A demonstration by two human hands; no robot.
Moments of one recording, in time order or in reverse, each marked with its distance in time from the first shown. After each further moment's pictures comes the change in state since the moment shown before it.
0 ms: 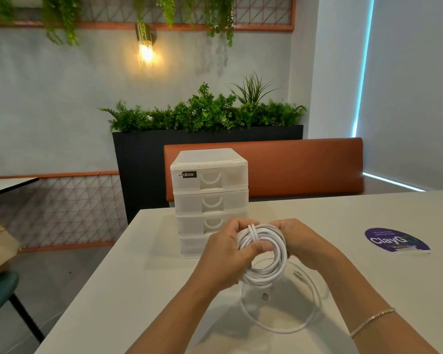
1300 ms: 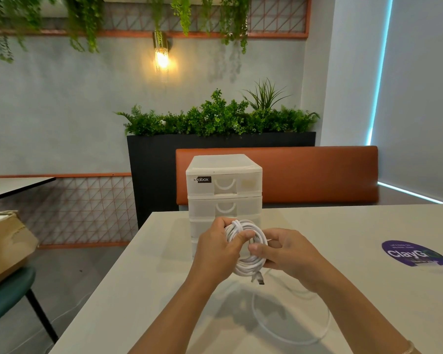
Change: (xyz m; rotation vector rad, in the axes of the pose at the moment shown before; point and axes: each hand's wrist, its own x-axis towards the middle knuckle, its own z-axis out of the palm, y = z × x) left_hand 0.012 -0.017 -0.023 0.142 0.253 -0.075; right_hand -0.012 -0.013 0.032 0.172 0.001 -0.099
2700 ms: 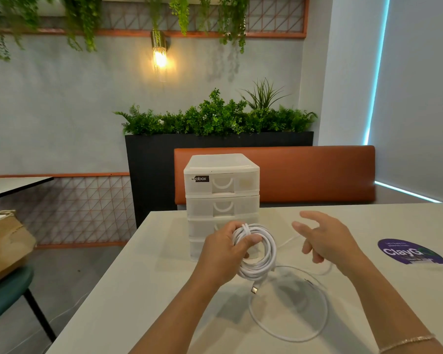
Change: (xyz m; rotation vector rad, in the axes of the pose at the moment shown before) left_hand -0.006 0.007 0.005 -0.069 -0.174 0.002; right_hand 0.003 0.010 -0.057 -0.356 0.396 0.096
